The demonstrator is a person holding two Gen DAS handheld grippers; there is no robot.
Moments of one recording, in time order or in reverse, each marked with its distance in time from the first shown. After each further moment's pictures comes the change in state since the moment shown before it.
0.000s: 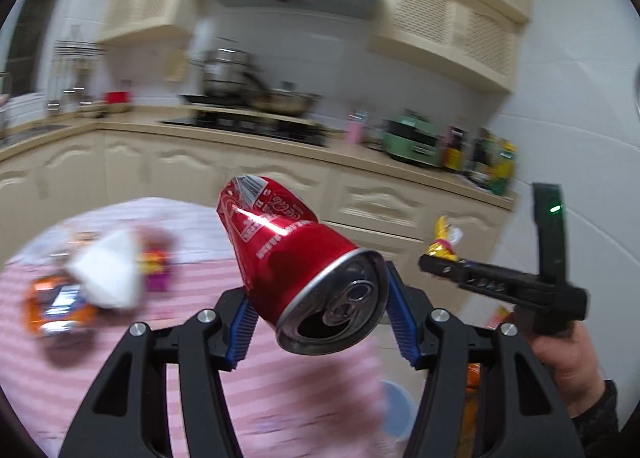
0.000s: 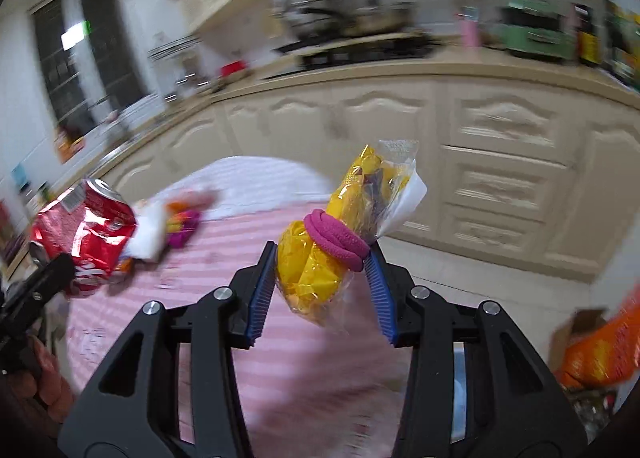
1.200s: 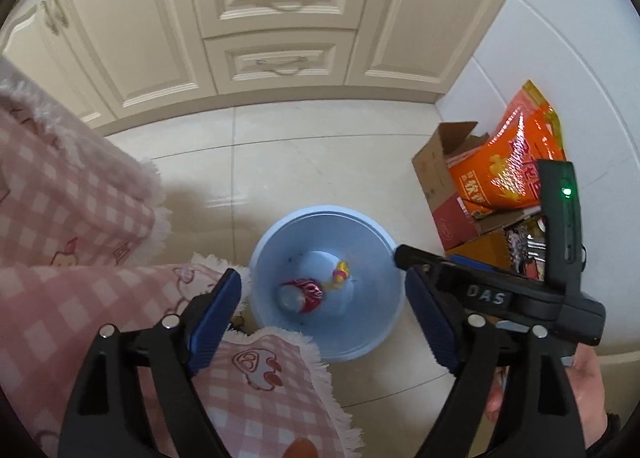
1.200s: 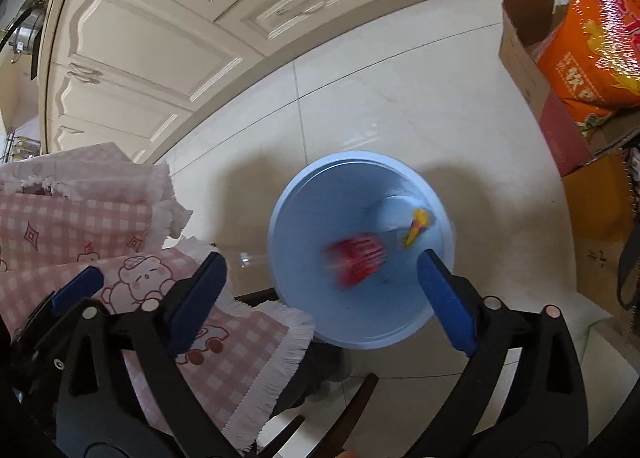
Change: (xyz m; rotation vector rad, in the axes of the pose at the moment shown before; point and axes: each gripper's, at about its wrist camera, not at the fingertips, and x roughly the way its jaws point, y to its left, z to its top) left arm 0.347 -0.131 -0.223 0.193 0.832 -0.038; right arm 0.157 -0.285 -0.247 0.712 0.451 -0.159
